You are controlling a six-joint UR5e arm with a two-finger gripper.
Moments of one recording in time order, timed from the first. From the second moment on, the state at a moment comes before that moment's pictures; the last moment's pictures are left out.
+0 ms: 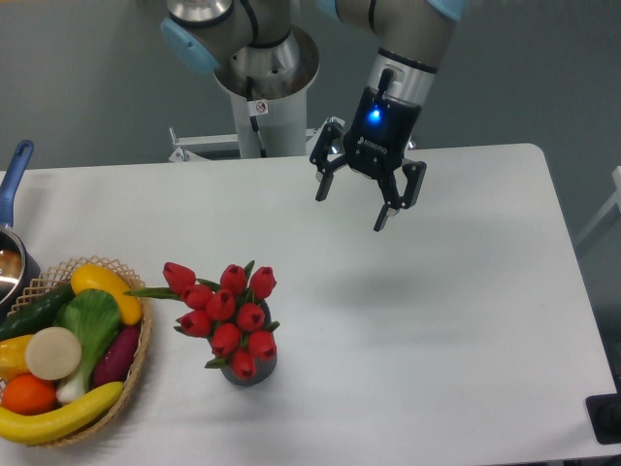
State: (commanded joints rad) arm 2.73 -1.59 -1.95 -0.89 0.84 1.32
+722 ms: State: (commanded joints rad) arm 2.67 -1.72 -1.89 -0.84 0.64 1.32
